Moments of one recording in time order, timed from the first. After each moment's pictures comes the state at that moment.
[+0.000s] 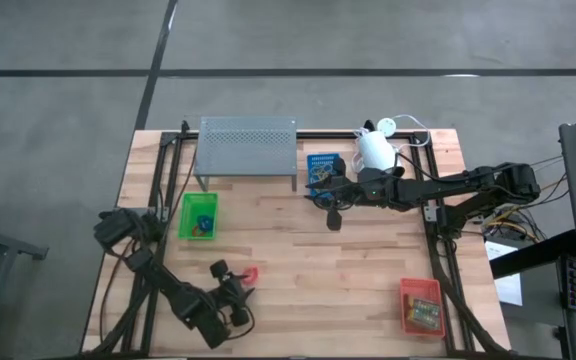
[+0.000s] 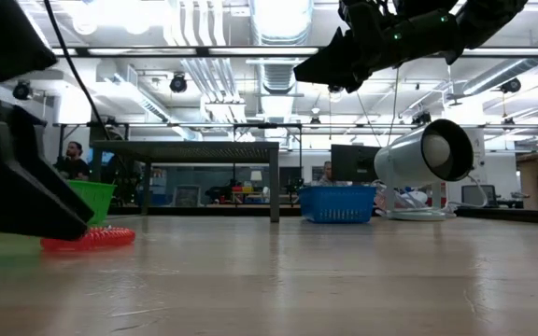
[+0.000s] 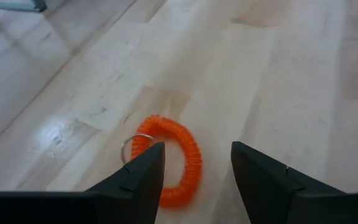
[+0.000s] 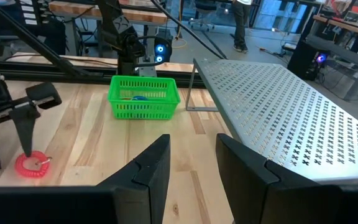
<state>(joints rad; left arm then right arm) -0.85 1.95 0.94 -0.37 -0.91 -1.12 -0.09 1.36 0.70 0.44 0.08 -0.08</state>
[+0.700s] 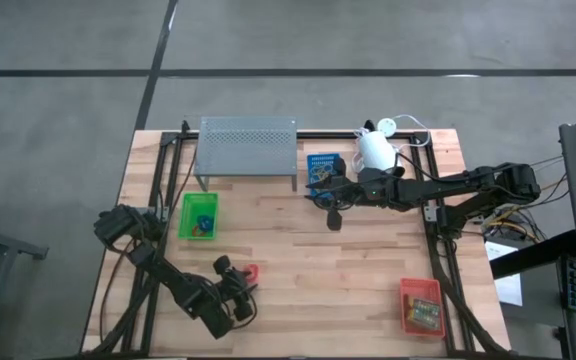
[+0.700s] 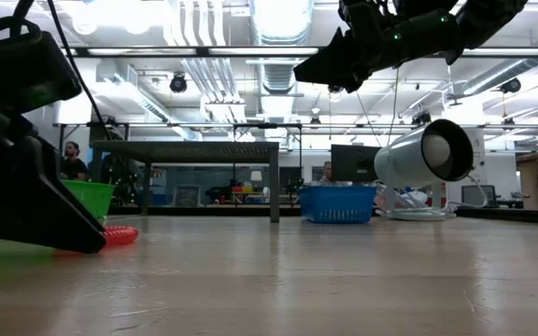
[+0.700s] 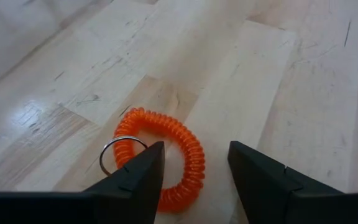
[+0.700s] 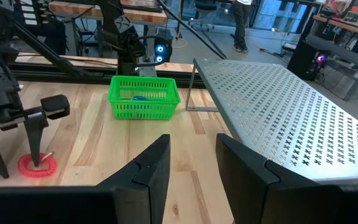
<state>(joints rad) -0.81 1.94 0.85 -0.20 -0.82 -1.16 -0.09 1.36 0.70 0.44 0.08 -0.08</state>
